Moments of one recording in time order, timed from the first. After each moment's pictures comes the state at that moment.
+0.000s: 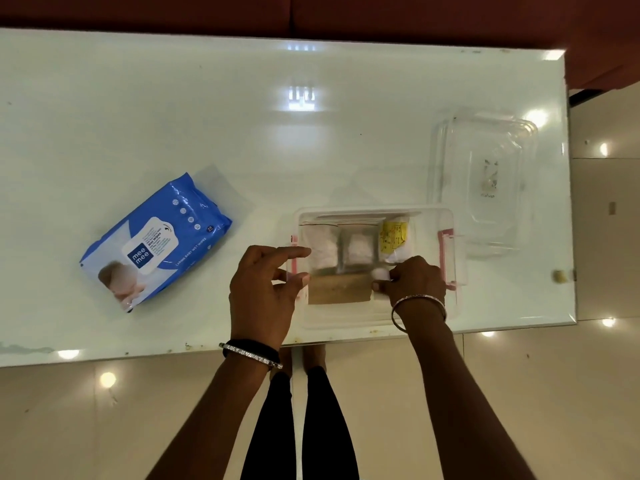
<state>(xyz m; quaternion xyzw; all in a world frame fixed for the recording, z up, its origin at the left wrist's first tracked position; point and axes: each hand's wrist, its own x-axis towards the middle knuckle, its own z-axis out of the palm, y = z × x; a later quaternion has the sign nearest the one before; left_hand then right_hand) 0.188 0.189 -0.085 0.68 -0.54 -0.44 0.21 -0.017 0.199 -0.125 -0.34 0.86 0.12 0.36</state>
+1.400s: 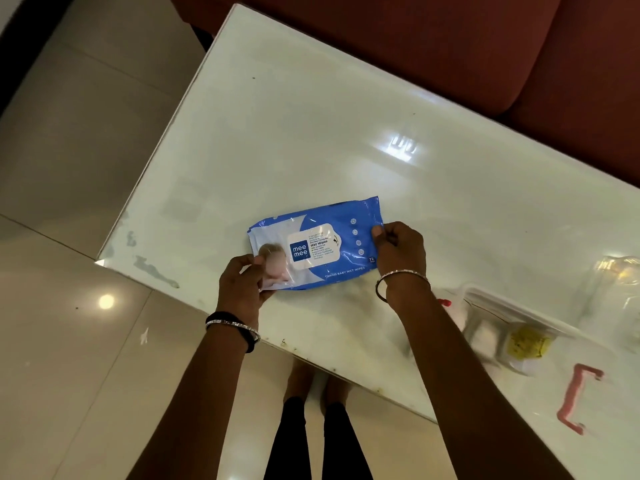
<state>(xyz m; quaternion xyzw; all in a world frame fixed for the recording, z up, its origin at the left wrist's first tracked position) 0.390 0.195 -0.150 0.73 0.08 -0.51 0.46 0.209 0.082 -0.153 -0.46 0.74 -0.16 0.46</state>
